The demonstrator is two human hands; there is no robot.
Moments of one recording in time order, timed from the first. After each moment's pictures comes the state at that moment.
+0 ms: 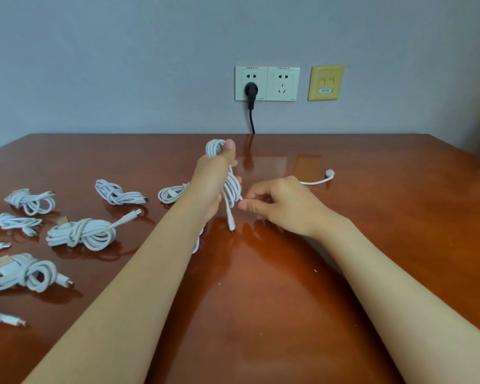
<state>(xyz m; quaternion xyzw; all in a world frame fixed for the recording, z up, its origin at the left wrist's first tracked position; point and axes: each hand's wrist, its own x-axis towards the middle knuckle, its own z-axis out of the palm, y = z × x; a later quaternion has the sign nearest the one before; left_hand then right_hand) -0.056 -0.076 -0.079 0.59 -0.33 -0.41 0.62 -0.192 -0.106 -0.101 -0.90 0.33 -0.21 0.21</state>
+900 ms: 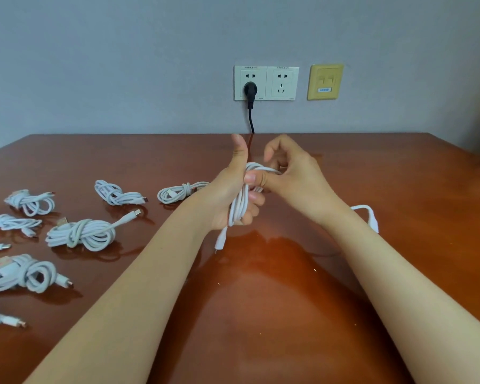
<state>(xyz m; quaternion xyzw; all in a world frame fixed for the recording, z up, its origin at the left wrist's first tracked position) -0.066 -0.068 -0.081 0.51 -0.41 -0.62 0.43 -0.192 -0.104 -0.084 -0.79 0.31 -0.42 0.33</state>
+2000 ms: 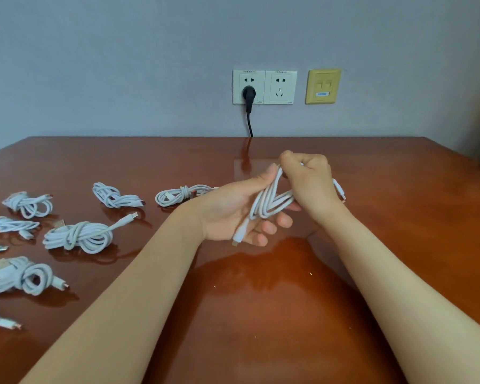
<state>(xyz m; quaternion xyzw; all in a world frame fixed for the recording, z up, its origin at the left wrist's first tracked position) -0.071 -0.055 -0.085 0.48 -0.47 -0.65 0.35 -0.196 -0.106 -0.081 -0.69 0.39 -0.52 0.31</state>
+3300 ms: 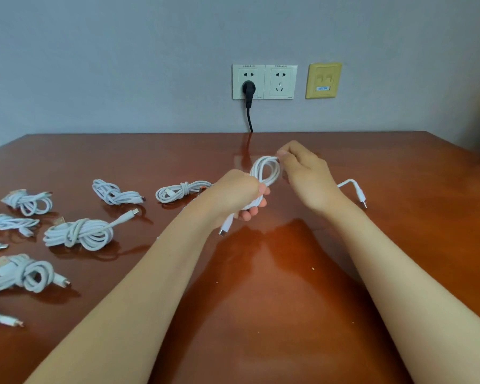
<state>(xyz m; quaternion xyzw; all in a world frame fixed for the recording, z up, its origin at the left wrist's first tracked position) -0.081 -0.060 -0.075 0.66 -0.48 -0.43 0.38 -0.202 -0.119 -0.085 -0.77 0.43 -0.40 0.26</state>
